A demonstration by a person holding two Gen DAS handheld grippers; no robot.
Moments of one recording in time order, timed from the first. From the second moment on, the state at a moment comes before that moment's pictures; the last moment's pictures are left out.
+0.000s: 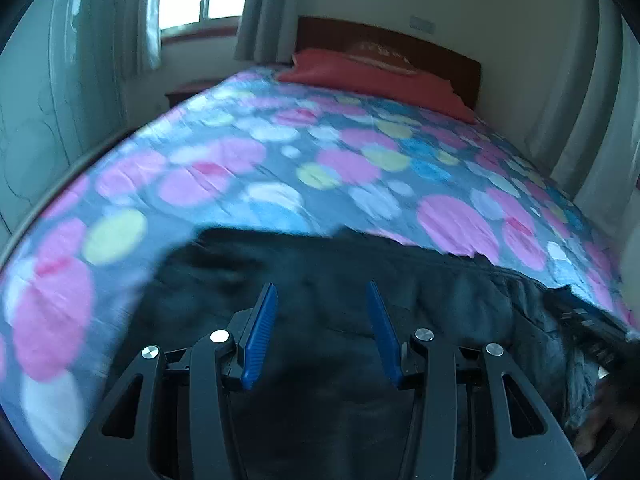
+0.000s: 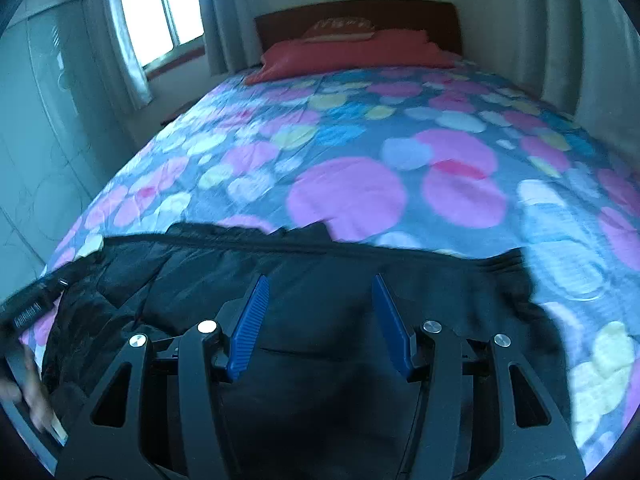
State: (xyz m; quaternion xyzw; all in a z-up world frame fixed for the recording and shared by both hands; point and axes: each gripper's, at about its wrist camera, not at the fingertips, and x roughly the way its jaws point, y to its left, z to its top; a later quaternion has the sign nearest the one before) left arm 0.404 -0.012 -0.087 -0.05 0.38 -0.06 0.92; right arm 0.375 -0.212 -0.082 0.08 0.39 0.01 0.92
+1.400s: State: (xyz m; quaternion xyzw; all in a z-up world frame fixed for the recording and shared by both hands) left arm 0.397 0.001 -0.165 -0.02 0.40 0.01 0.92; right arm 0.348 -0.281 -0.154 0.07 0.40 -0.09 0.91
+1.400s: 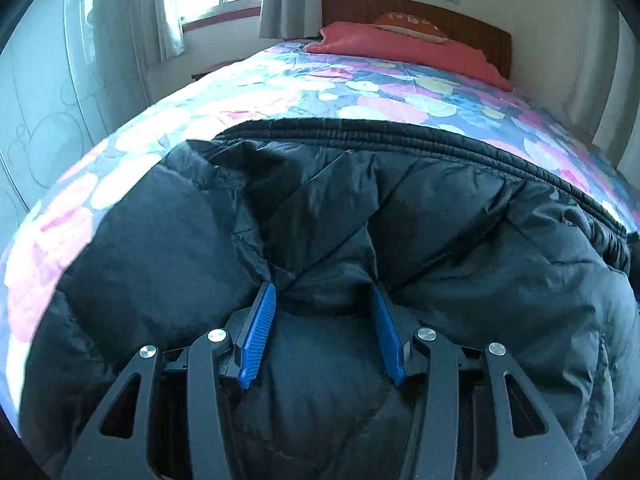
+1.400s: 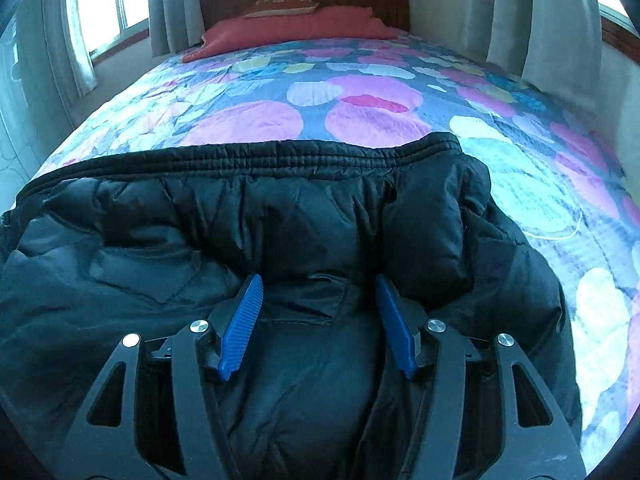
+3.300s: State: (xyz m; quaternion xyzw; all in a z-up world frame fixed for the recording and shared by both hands) left arm 0.214 0.131 -0.137 -0.27 0.38 0.03 0.89; right arm 0.138 -0.328 -0.134 0.28 0.38 -0.11 0.87
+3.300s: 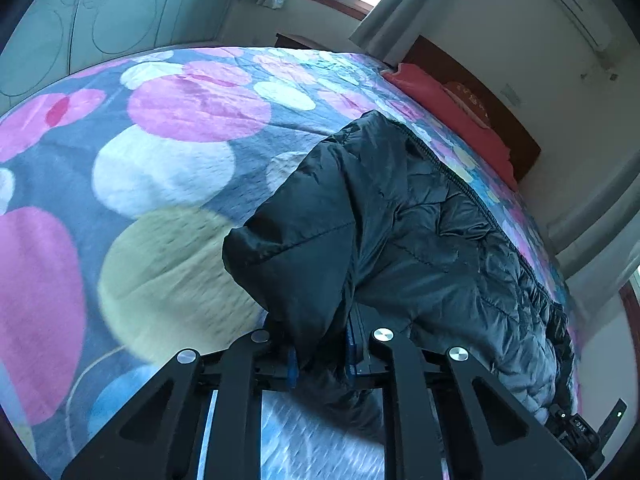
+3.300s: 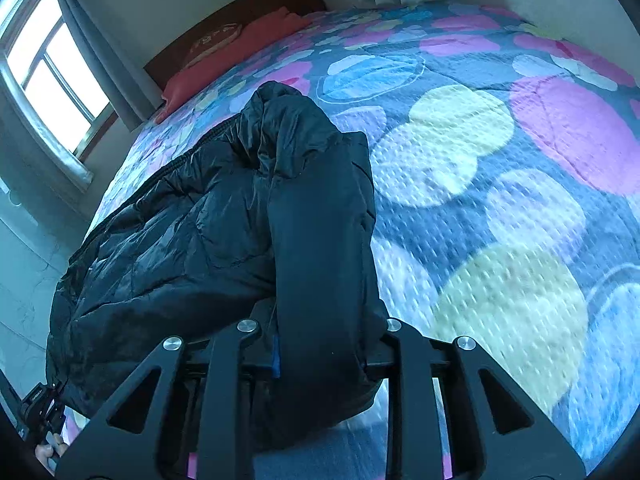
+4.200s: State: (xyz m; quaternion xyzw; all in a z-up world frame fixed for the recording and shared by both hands) left arm 0.136 0.146 -0.131 -0.26 0.39 0.04 0.88; right arm 0.073 -0.323 -0.128 0.28 0.39 -0.09 0.87
